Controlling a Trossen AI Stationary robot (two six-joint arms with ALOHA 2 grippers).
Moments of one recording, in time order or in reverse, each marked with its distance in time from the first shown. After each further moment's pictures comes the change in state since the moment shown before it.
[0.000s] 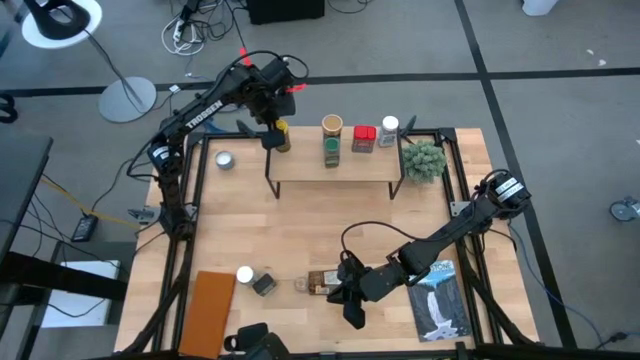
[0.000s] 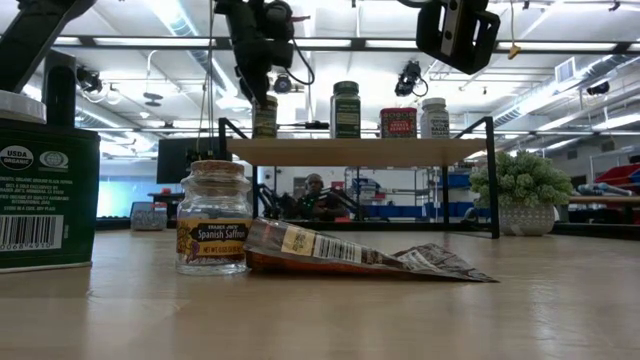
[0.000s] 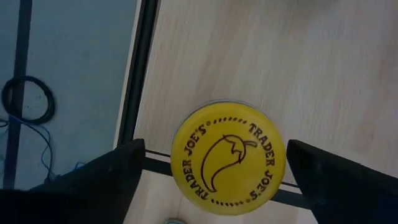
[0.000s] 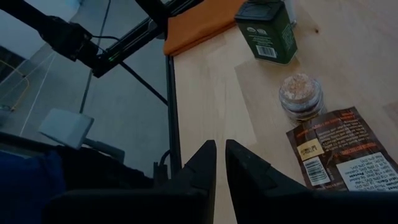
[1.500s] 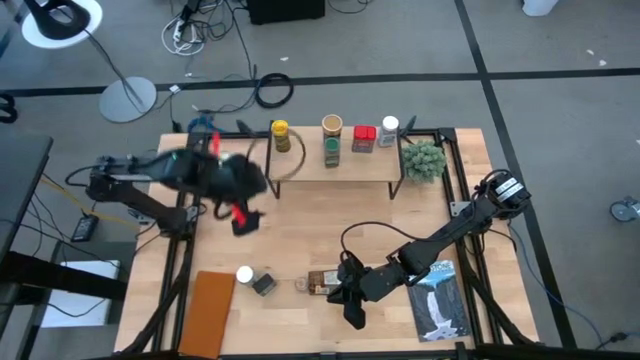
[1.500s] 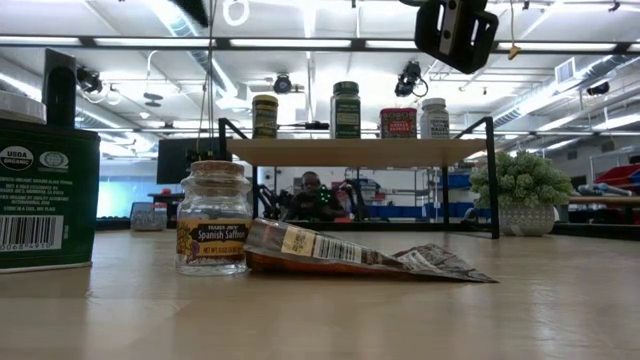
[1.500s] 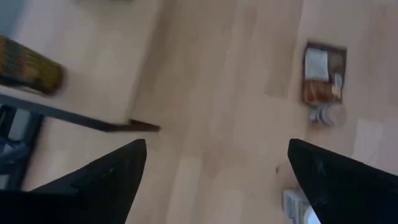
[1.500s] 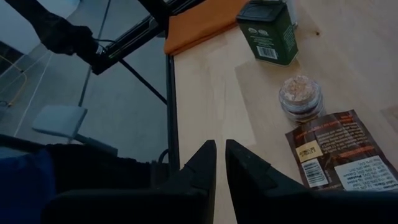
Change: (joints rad) left arm -0.822 -0.552 -0.490 0.113 -0.322 -0.772; right arm 0.000 0.000 0.000 -0.001 0.000 -0.025
